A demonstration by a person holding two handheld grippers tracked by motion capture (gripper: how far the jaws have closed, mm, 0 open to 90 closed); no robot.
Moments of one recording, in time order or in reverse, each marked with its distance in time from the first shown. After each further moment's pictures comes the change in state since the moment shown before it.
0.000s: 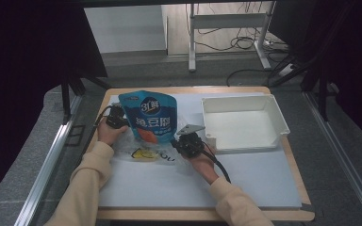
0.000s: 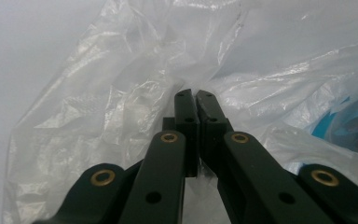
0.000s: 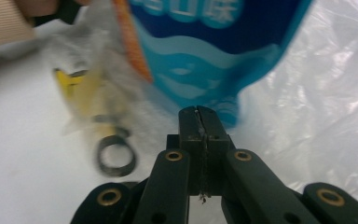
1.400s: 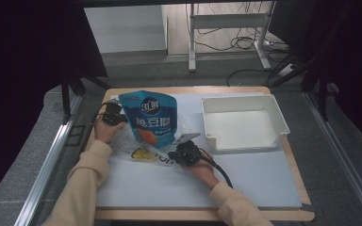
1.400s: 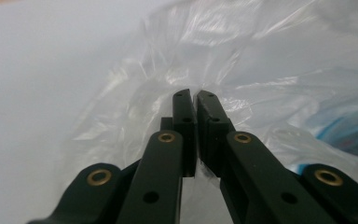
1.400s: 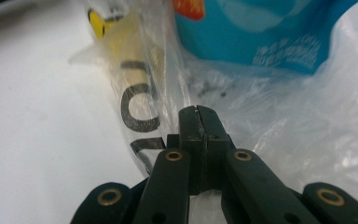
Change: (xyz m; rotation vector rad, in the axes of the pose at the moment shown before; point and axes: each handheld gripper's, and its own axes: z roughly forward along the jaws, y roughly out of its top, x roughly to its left) left arm 0.002 0.008 -0.027 -0.098 0.033 0.002; right arm 0.009 -0.024 0.013 0.098 0.135 -0.035
